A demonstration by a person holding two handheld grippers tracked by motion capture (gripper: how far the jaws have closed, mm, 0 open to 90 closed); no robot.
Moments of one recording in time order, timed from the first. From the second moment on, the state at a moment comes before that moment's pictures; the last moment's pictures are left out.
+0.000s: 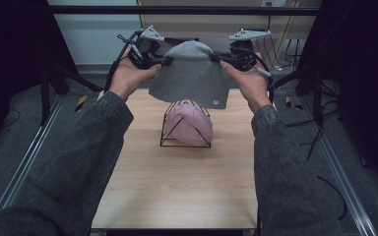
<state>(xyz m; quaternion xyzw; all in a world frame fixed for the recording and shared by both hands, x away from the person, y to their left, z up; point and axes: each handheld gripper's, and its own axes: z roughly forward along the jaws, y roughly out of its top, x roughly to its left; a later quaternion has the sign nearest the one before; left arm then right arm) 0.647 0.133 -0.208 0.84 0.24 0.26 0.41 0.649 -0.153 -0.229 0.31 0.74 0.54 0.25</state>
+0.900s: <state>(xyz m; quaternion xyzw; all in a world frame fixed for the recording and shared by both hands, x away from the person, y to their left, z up) 0.650 0.138 -0.253 0.85 0.25 0.24 0.39 0.649 -0.144 -0.269 0.32 0.77 0.51 0.23</state>
